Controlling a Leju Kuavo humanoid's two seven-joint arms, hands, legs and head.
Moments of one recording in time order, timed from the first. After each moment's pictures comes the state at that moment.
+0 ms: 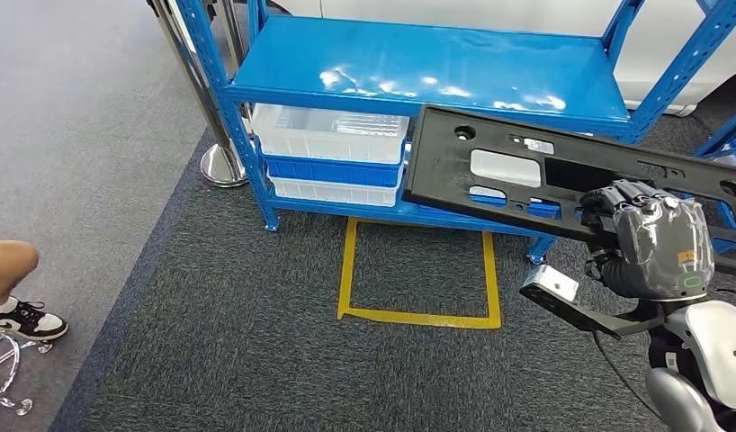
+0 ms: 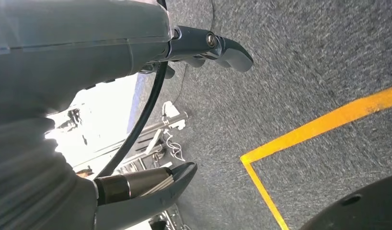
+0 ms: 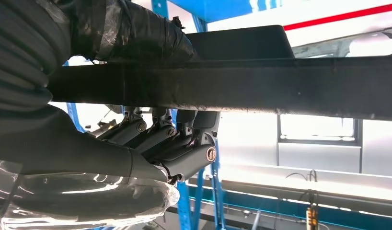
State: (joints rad) left arm 0.00 0.01 -0.29 -0.13 -0.28 -0.18 0.28; right arm -0.26 -0.50 0.28 -1.90 1.17 -0.14 0.01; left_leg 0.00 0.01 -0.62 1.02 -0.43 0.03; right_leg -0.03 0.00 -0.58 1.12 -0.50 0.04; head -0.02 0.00
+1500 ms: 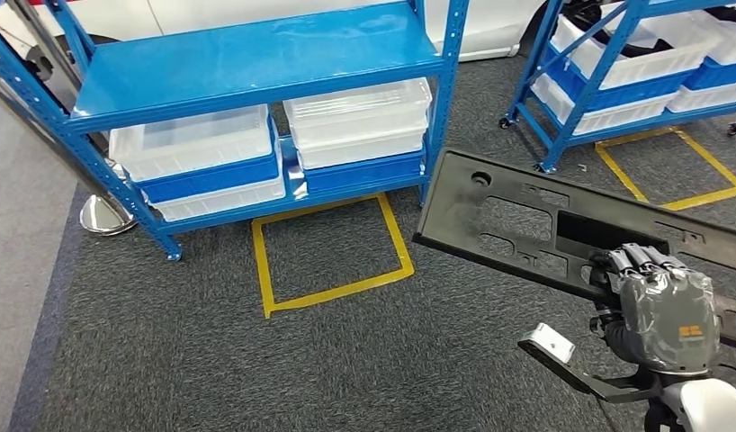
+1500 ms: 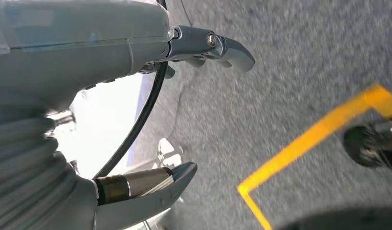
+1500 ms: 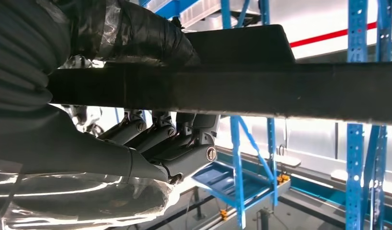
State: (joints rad) left arm 0.00 0.04 -0.24 -0.13 -0.19 -0.12 0.22; right arm 0.05 -0.43 0.19 -2.01 1.35 -0.25 0.04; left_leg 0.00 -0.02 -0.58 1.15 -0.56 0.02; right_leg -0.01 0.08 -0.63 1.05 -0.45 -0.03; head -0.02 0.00
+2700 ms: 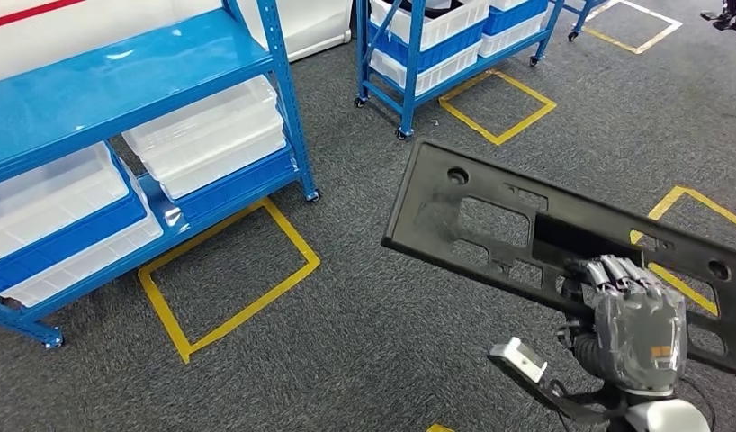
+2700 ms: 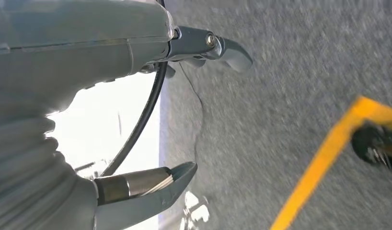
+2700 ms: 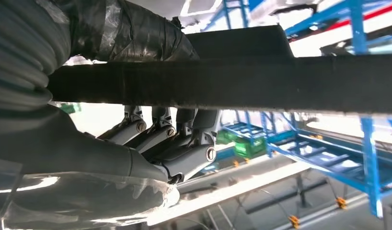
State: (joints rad) left arm 0.00 0.07 -0.17 -0.14 -0.16 -0.14 0.29; right arm 0.10 -0.37 0.32 -2.06 1.43 -0.35 0.16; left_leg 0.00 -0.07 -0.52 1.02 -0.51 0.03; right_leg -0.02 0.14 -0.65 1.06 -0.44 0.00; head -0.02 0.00
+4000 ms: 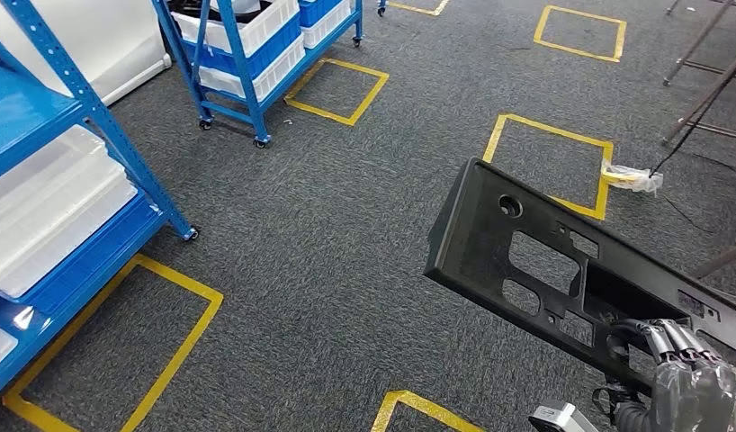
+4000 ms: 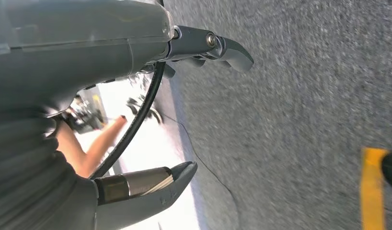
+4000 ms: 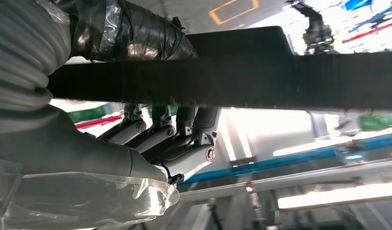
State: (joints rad) left arm 0.01 0.09 -0.20 -0.14 -0.20 -0.11 0.28; right arm 0.39 -0.34 0.19 -2.20 1.36 -0.48 0.16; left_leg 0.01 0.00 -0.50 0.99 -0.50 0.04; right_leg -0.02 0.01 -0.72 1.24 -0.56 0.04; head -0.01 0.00
